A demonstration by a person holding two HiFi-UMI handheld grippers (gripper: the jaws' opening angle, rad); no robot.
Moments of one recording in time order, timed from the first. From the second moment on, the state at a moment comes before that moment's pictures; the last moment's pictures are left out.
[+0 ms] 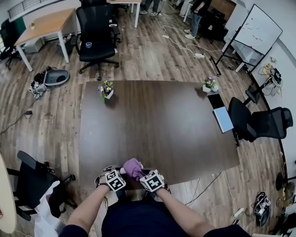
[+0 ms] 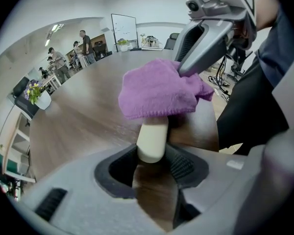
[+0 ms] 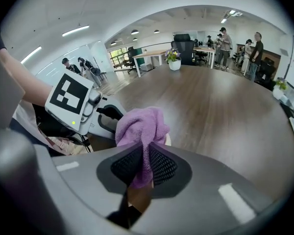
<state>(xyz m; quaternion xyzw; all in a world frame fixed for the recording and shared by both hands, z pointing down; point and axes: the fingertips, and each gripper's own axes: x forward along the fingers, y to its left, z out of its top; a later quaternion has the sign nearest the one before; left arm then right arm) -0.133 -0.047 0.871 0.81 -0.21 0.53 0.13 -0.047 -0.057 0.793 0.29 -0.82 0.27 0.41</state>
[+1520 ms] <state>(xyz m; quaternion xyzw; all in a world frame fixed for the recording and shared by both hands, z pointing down) -0.132 -0.046 0.868 0.81 -0.22 0.53 0.14 -0.086 -0.062 0.781 0.24 -0.85 0.08 0.47</state>
